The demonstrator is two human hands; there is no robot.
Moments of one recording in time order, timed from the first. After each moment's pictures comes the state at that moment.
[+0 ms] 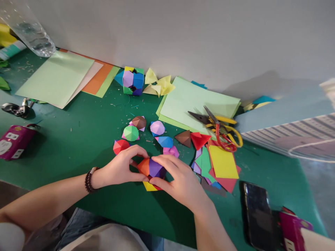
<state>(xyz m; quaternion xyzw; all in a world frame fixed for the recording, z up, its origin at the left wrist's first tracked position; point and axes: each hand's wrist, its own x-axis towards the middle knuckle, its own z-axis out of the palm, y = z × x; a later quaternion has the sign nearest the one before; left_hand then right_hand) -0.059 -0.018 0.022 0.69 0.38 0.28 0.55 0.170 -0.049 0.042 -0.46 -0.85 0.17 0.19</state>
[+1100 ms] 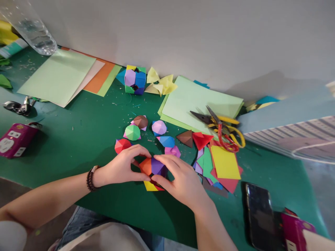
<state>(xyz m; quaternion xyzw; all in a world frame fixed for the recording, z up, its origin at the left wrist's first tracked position) -0.059 -0.017 0.022 0.68 0.36 0.29 0.57 0.170 -0.050 0.036 -0.48 -0.84 0.17 0.18</state>
